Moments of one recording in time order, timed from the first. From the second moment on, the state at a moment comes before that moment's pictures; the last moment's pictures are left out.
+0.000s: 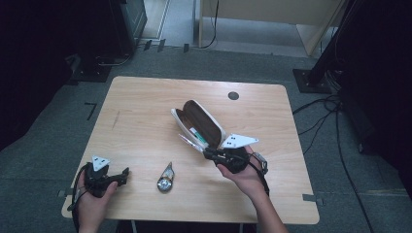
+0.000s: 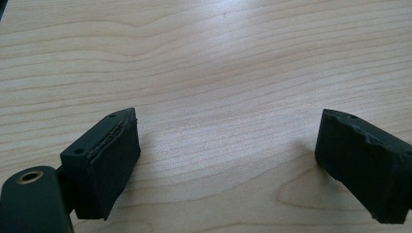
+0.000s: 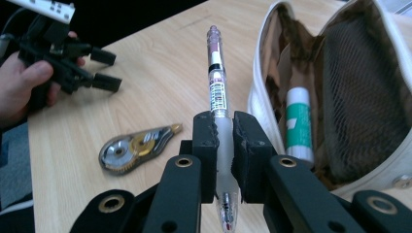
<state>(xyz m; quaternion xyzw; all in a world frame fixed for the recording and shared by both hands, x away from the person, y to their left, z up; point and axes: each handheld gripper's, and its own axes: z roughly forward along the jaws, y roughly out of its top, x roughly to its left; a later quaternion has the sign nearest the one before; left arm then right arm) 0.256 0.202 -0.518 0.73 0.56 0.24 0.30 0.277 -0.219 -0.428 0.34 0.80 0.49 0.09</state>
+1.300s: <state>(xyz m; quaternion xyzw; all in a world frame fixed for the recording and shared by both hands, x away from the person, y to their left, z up) 0.256 0.202 -0.518 0.73 0.56 0.24 0.30 0.342 -0.202 -0.421 0.44 0.75 0.47 0.13</state>
